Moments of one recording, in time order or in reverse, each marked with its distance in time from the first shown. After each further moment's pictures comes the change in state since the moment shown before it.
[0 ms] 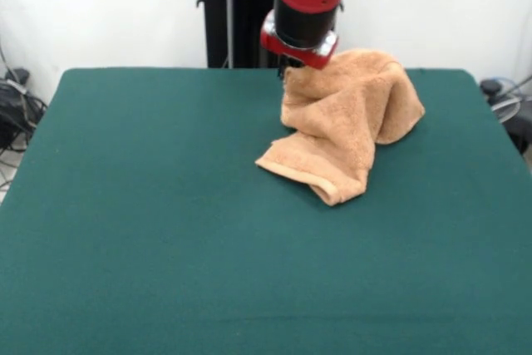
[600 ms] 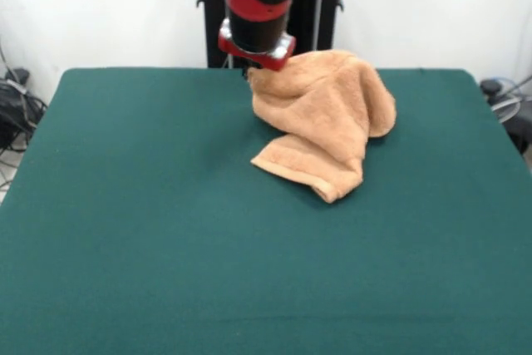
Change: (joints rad) arm -0.198 0.030 0.068 -0.005 -0.155 0.000 0.000
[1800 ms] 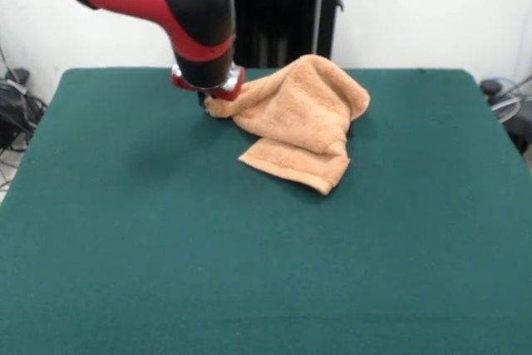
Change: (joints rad) arm -0.217 0.112 0.146 -0.167 -0.257 0.070 0.000
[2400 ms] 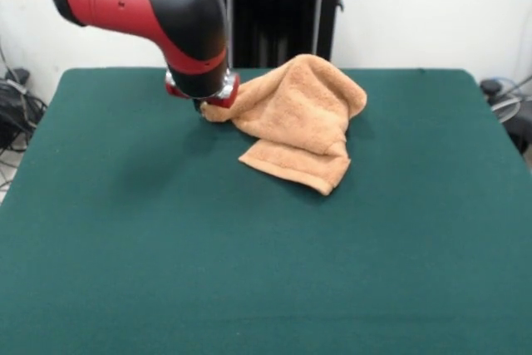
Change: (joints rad) arm -0.016 0.012 0.044 -0.080 -0.038 0.123 0.000
